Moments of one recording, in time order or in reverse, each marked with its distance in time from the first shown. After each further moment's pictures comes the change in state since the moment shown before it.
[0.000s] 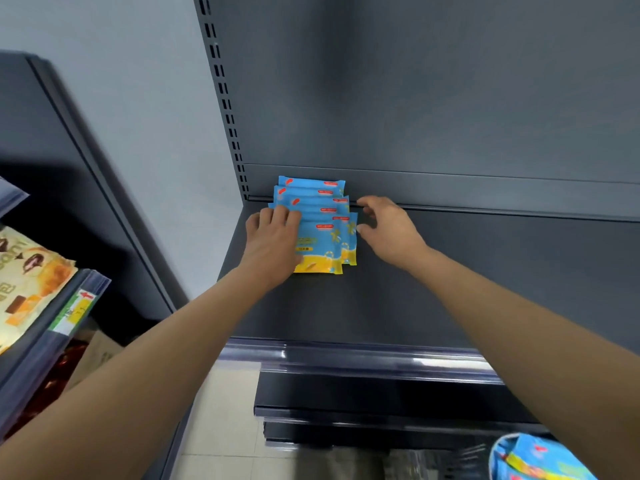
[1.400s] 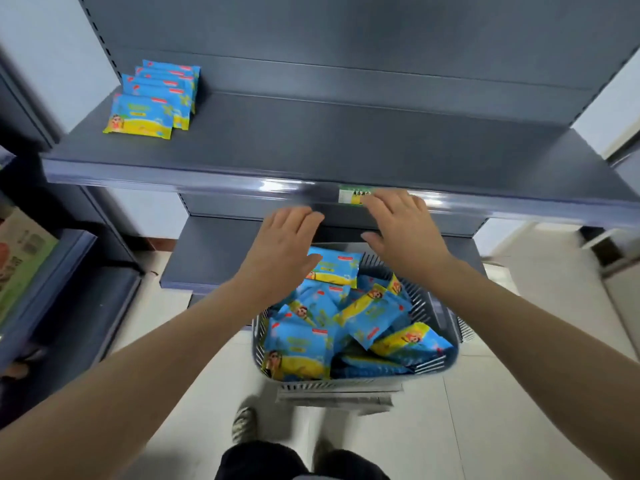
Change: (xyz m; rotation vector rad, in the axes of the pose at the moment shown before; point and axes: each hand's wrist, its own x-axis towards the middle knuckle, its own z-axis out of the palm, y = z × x) left_hand -0.249 0.424 -0.039 -0.174 0.076 0.250; right_hand -0.379 0.236 -0.203 -0.538 0.003 -0.300
